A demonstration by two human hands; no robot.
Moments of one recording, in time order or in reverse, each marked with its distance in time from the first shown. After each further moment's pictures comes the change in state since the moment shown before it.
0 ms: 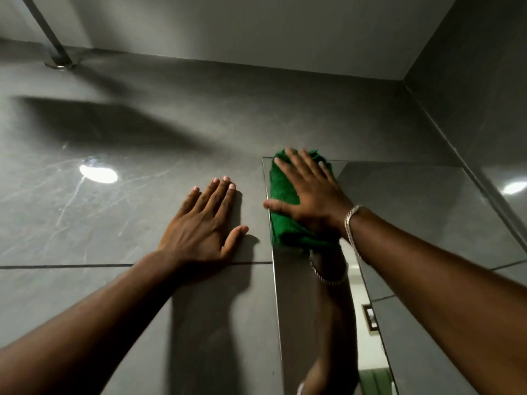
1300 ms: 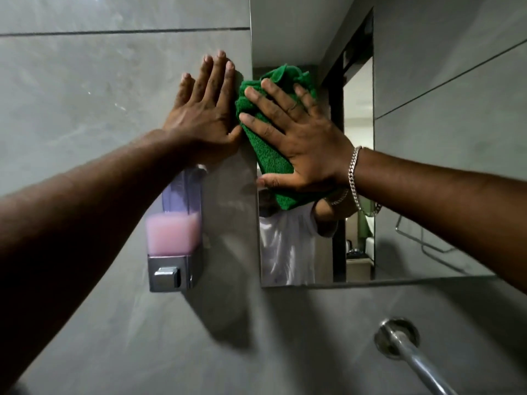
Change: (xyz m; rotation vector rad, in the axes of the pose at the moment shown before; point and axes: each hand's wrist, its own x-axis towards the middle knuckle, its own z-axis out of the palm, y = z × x) left_hand -0.148 0.105 -0.016 -0.079 -0.402 -0.060; right_hand -0.253 -0.076 0.027 -0.072 -0.078 -0.450
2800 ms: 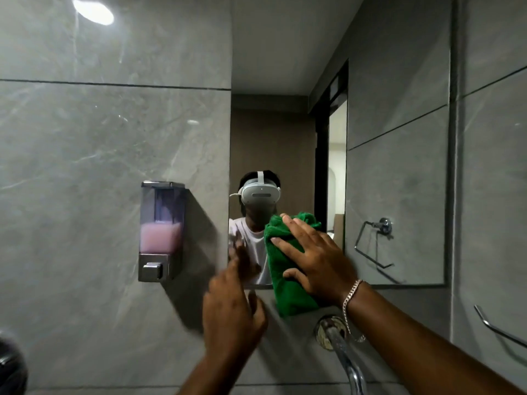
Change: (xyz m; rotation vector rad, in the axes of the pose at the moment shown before) left_hand -0.210 0.197 0.045 -0.571 0.007 -0.553; right_hand -0.174 -0.056 -0.038 0.282 -0.252 0.264
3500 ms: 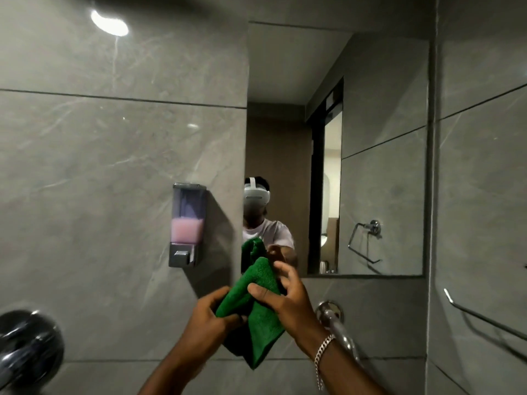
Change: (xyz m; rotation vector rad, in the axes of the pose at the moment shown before) left_hand -0.034 -0.042 -0.082 -0.919 -0.478 -0.349; right_hand -0.032 -0.137 -0.041 1.566 -0.040 0.877
